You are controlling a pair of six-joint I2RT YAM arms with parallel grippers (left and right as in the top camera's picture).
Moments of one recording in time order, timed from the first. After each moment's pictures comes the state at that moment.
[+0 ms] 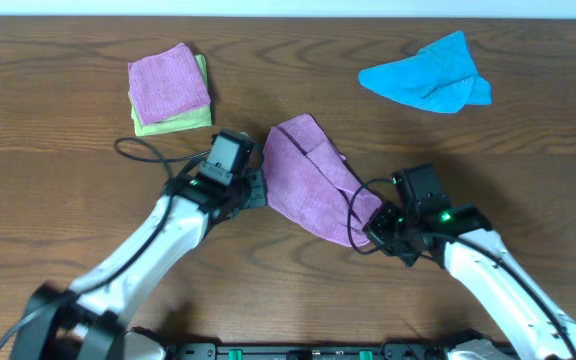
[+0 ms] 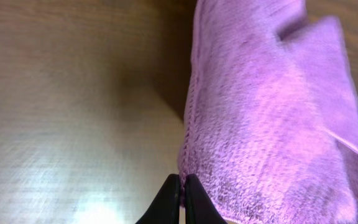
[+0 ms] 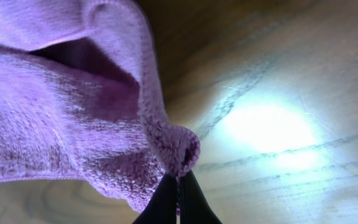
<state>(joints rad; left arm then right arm) -0.46 1.44 0.88 -0.48 0.11 -0.59 0.32 1.29 0.73 -0.75 -0.24 1.03</state>
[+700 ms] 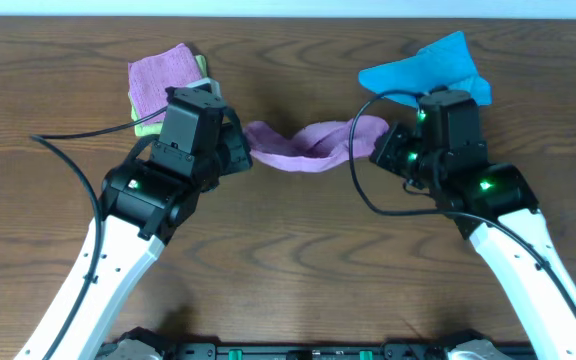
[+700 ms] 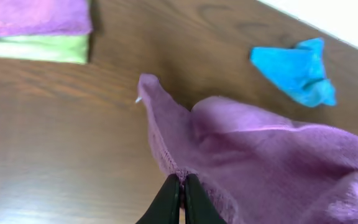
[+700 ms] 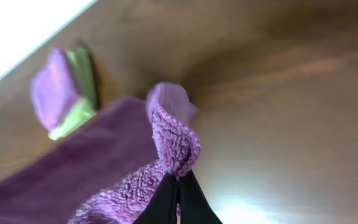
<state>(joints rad) -0.43 1.27 1.26 -0.80 -0.02 -0.65 0.31 1.28 1.15 -0.73 -0.10 0.75</state>
